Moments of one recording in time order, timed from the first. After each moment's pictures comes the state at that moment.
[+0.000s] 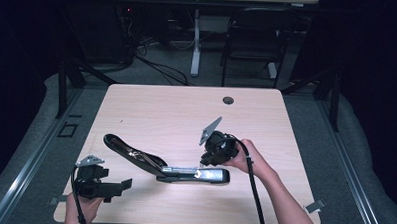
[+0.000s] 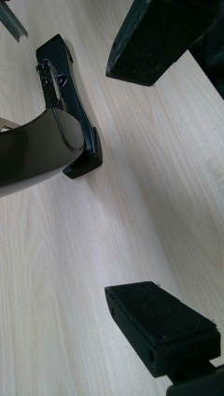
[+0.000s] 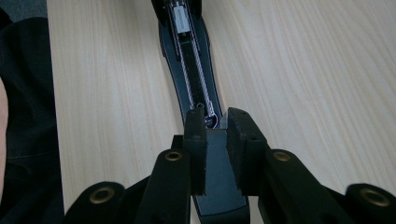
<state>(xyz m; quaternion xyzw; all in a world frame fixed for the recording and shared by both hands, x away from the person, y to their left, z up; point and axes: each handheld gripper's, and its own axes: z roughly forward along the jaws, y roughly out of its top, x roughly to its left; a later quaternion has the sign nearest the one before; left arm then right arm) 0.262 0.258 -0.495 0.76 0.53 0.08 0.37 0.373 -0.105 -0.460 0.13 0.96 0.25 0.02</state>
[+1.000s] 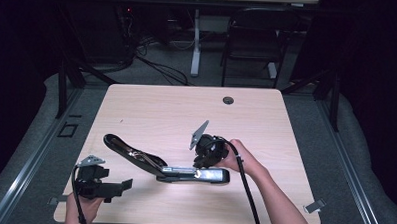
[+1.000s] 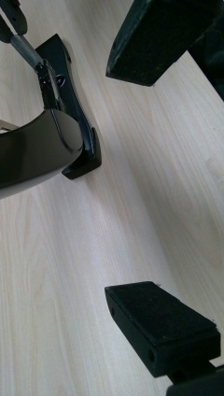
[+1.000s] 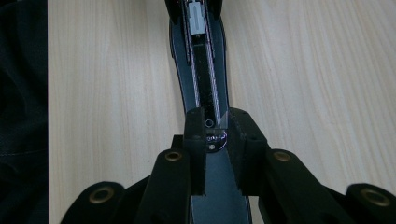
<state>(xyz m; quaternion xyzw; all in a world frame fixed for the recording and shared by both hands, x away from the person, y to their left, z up) 0.262 0.257 -0.495 0.76 0.53 0.08 0.37 0.380 -0.080 -0.479 0.08 0.97 0.23 0.01</state>
